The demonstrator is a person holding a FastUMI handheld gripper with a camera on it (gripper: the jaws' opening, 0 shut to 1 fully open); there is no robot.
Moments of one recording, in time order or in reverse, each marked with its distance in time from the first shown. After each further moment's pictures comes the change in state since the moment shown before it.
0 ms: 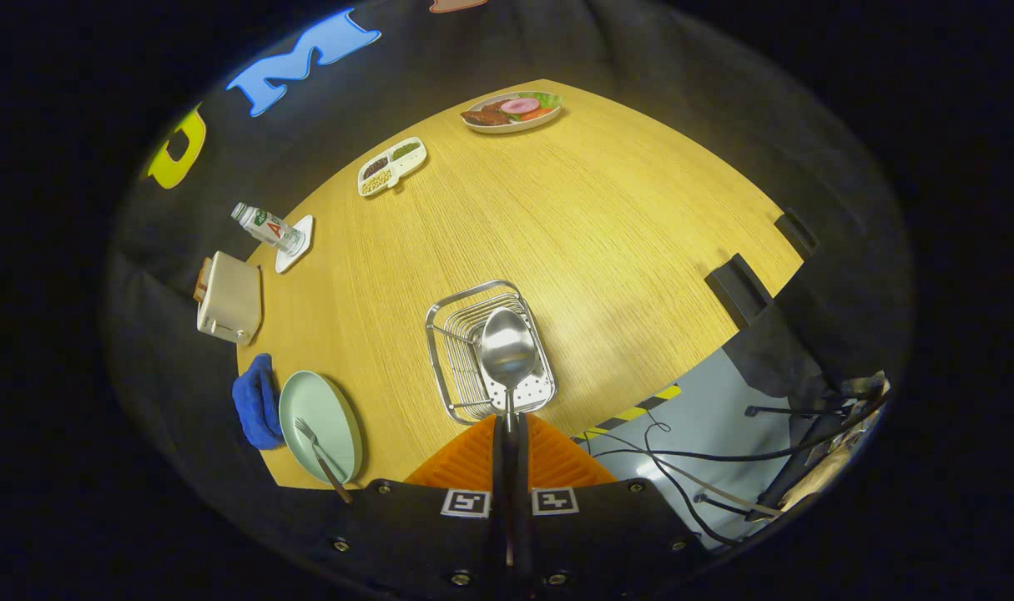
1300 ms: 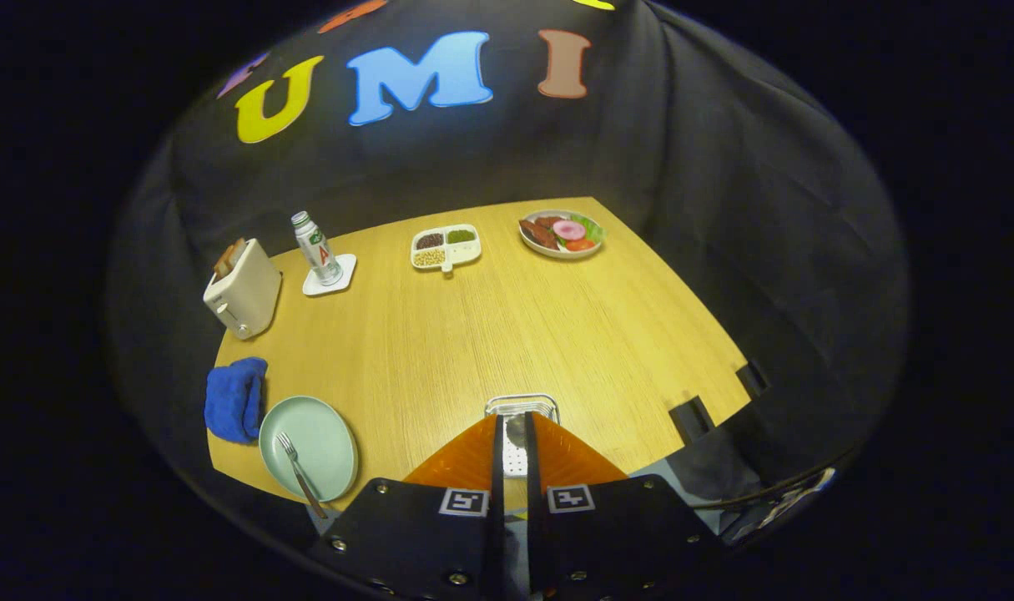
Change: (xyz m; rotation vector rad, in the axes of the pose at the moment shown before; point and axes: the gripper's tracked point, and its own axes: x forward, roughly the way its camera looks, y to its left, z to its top) arm -0.078 0.071 0.058 -0.368 -0.439 -0.100
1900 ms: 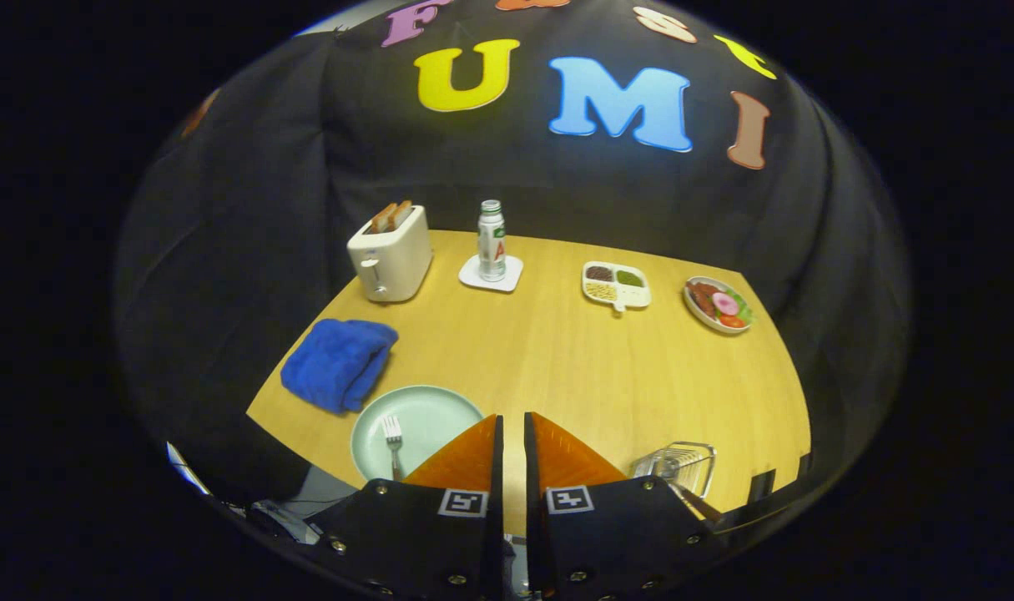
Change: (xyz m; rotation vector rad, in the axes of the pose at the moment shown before) arm -0.015 0.192 -0.017 -0.316 -0.042 0.367
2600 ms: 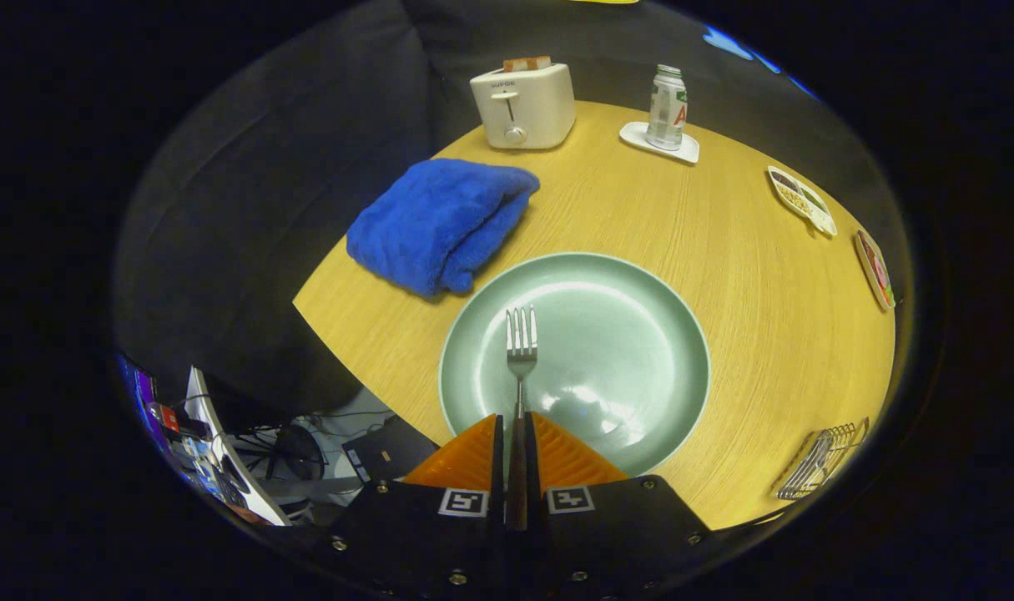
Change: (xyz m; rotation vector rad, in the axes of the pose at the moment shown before) arm 0.103 0.122 -0.132 -0.154 0.399 0.300
